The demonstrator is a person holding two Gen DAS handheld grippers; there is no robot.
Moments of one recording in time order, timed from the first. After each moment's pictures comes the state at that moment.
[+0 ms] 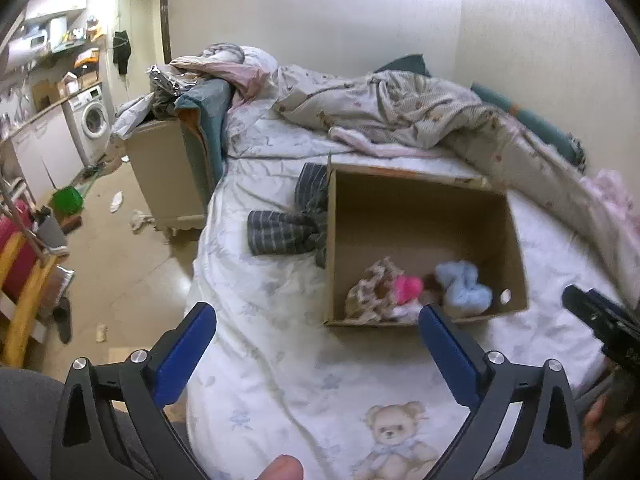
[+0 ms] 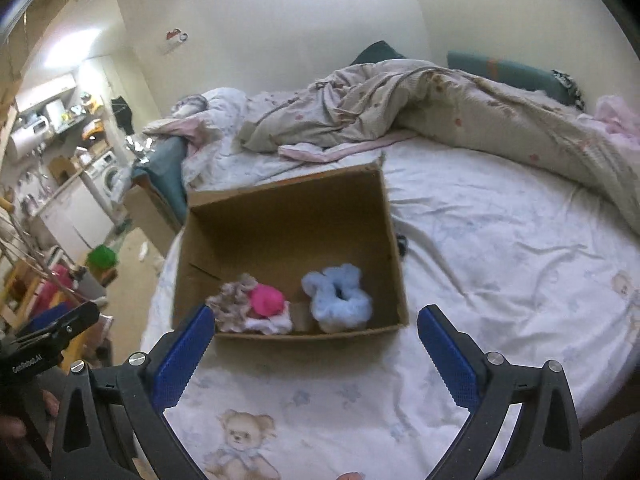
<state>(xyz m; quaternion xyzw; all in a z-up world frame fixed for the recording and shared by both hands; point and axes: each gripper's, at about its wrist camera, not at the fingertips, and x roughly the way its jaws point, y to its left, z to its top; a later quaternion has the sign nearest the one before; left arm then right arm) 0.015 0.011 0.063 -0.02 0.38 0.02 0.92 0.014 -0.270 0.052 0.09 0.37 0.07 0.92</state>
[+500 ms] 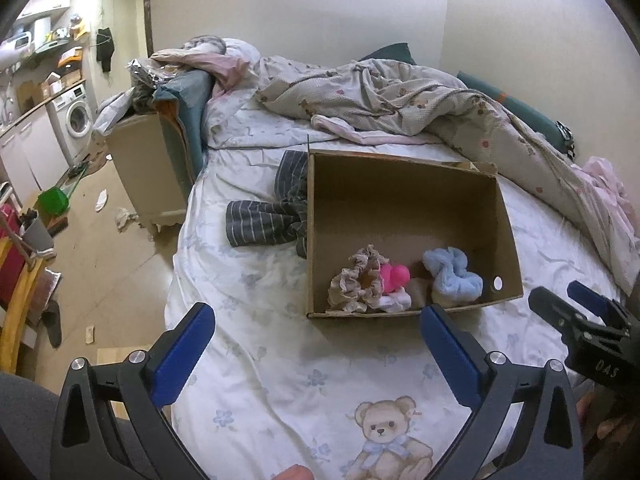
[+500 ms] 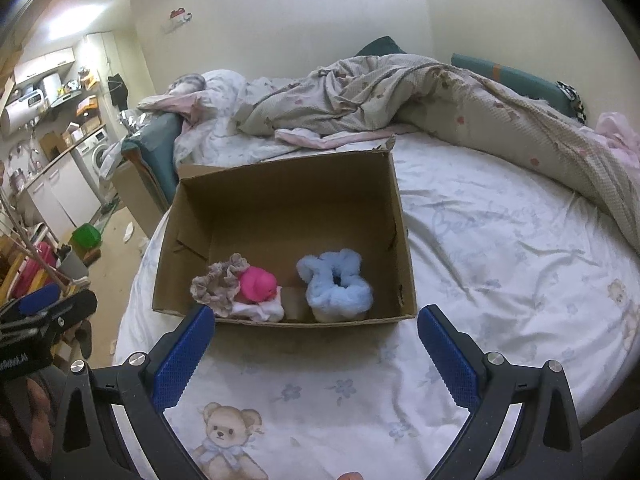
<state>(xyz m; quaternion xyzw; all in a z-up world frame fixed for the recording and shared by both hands) 0.024 0.001 0.052 -0.02 0.40 -0.01 0.92 0.018 -0.249 0.035 0.06 0.38 0.06 0.92</state>
